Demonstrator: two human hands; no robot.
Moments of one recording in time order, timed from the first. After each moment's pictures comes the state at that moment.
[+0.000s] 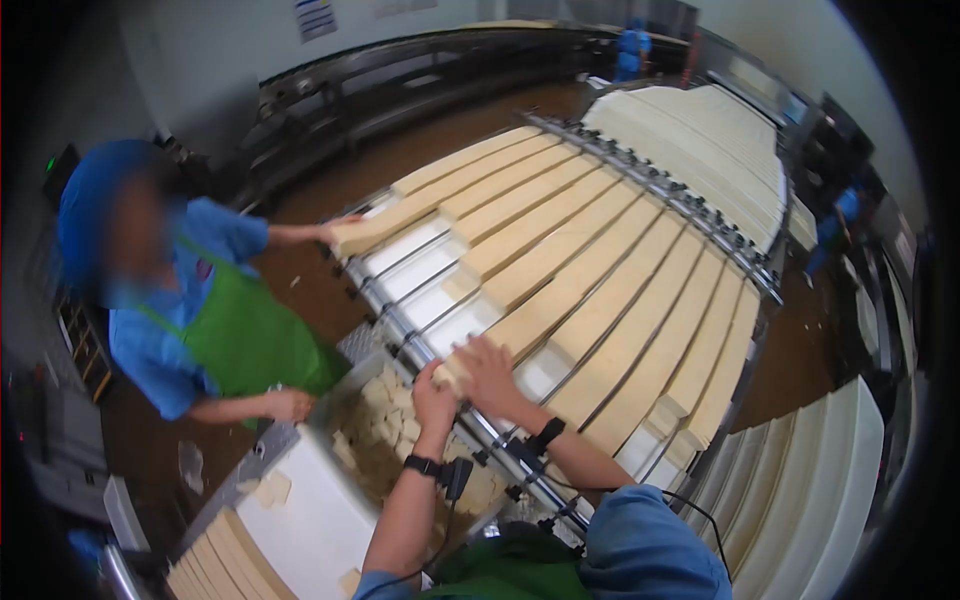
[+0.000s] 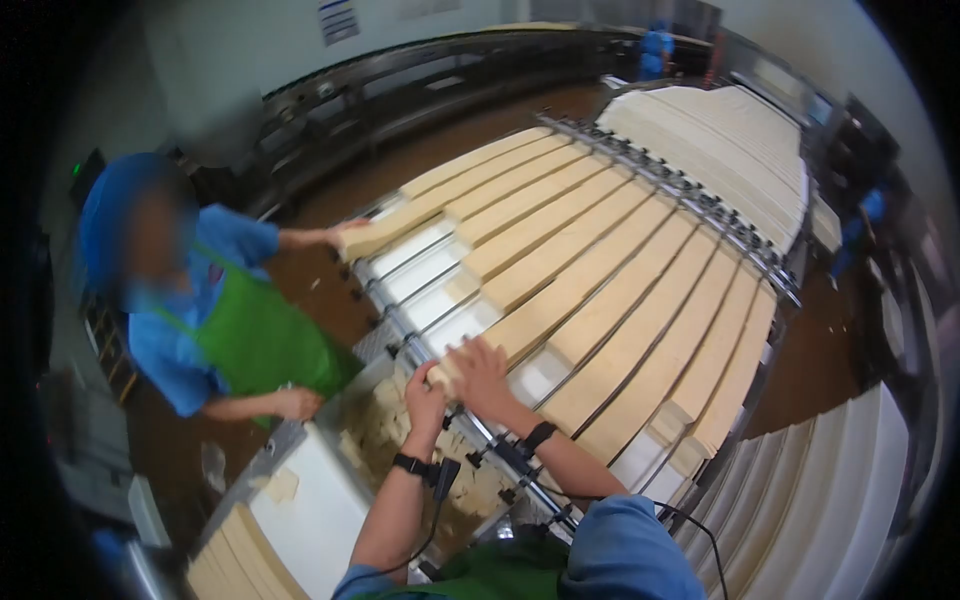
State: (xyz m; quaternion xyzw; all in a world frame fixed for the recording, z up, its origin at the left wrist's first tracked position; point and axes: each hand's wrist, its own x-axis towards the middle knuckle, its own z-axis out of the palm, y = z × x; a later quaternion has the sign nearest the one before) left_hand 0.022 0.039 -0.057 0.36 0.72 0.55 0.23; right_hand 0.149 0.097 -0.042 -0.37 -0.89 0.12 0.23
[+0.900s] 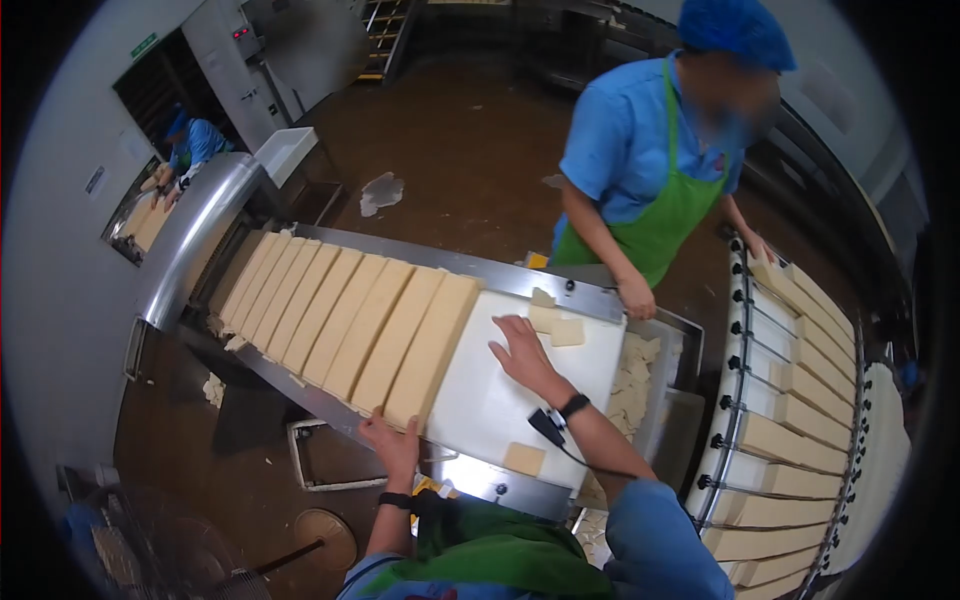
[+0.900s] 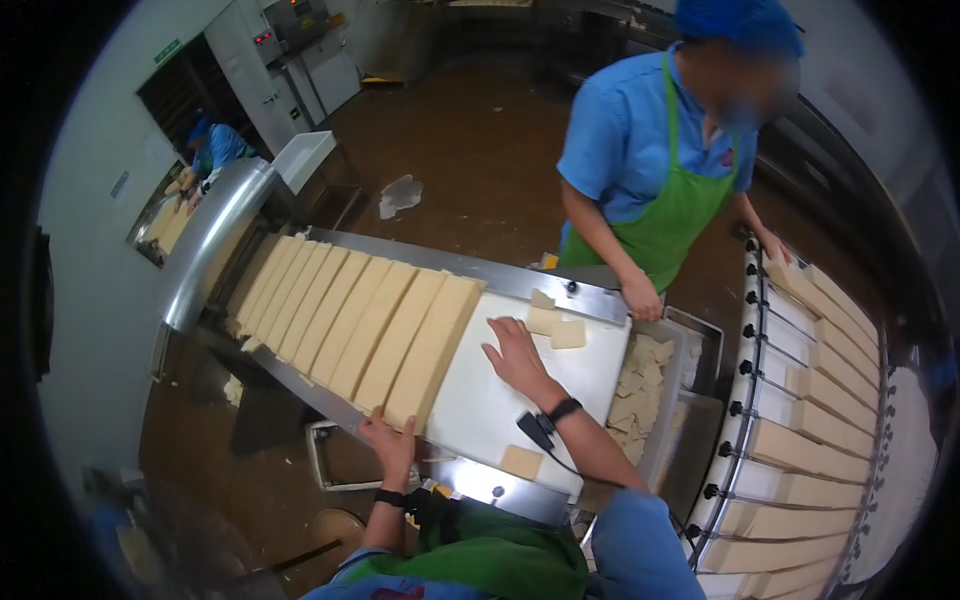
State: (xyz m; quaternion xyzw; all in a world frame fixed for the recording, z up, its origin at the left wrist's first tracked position) left_hand -0.069 -0.531 -0.087 -0.19 0.91 0.34 -0.11; right_hand -0.187 -0.260 -0.048 0.16 -0.90 0.39 0.13
